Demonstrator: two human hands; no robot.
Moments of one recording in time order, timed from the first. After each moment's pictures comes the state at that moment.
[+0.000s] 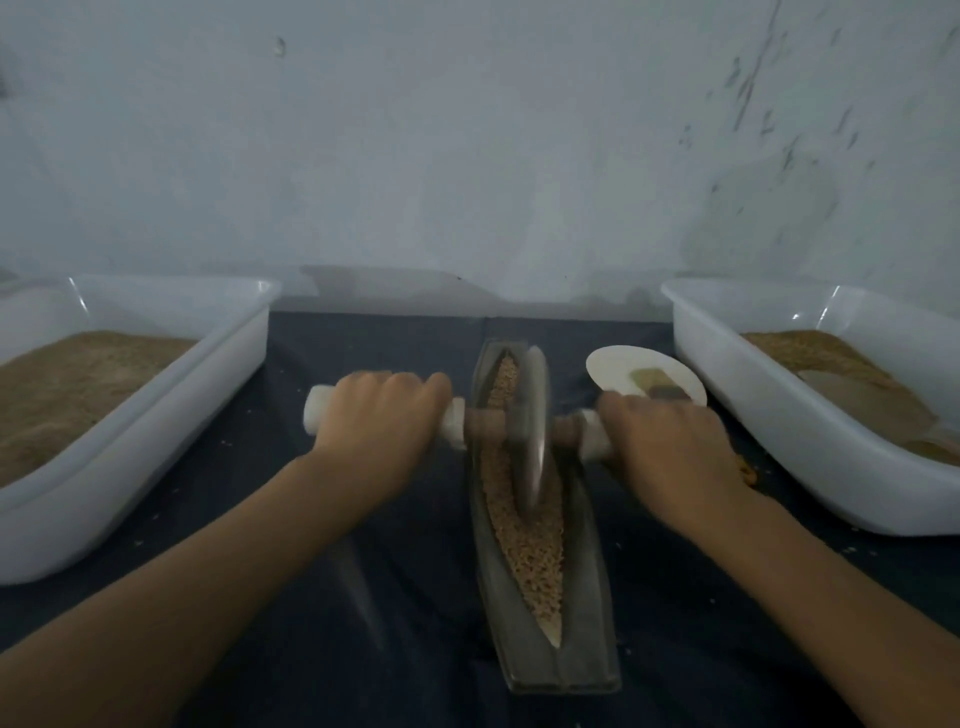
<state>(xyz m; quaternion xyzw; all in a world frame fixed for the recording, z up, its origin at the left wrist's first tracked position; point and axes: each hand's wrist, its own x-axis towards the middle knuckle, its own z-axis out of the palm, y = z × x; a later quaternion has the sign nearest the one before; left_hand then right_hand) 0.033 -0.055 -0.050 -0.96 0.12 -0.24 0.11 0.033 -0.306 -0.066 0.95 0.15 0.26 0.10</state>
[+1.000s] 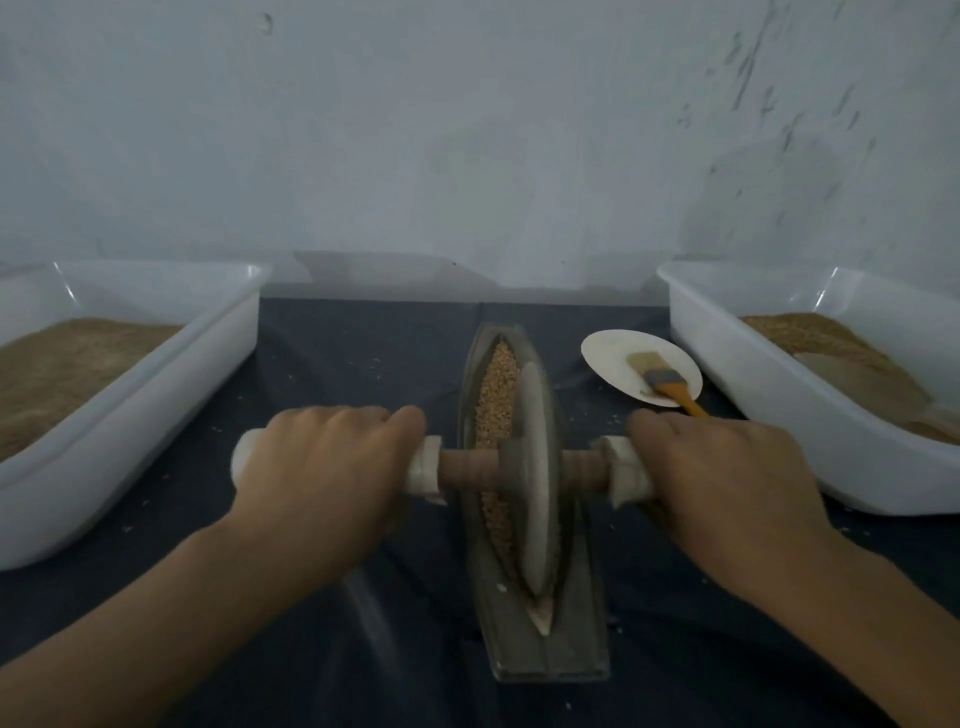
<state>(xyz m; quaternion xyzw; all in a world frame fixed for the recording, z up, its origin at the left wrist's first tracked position) -0.023 -0.033 -0.063 -0.92 0.21 -0.31 0.08 -0.026 -0.324 -0.060 0.93 0.21 0.29 0.08</state>
